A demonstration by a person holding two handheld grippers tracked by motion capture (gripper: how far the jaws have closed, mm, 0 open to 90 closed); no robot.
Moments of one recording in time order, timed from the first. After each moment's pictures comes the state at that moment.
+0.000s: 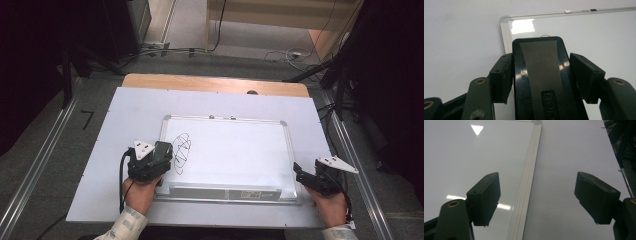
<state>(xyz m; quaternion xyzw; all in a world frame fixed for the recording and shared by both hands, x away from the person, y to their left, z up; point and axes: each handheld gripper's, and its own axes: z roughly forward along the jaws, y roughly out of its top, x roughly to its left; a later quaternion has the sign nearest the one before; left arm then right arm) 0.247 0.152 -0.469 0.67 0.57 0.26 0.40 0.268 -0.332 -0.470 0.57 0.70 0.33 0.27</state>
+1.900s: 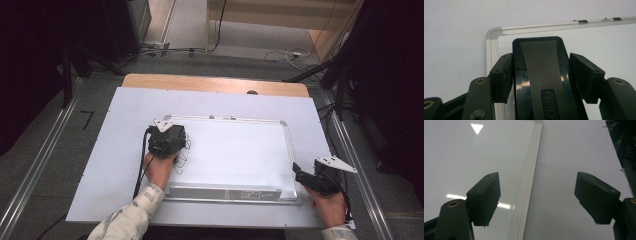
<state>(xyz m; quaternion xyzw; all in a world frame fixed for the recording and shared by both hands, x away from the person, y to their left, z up) 0.332 0.124 -0.485 0.66 0.59 0.26 0.37 0.269 -0.330 -0.472 0.57 0.71 0.33 0.27</state>
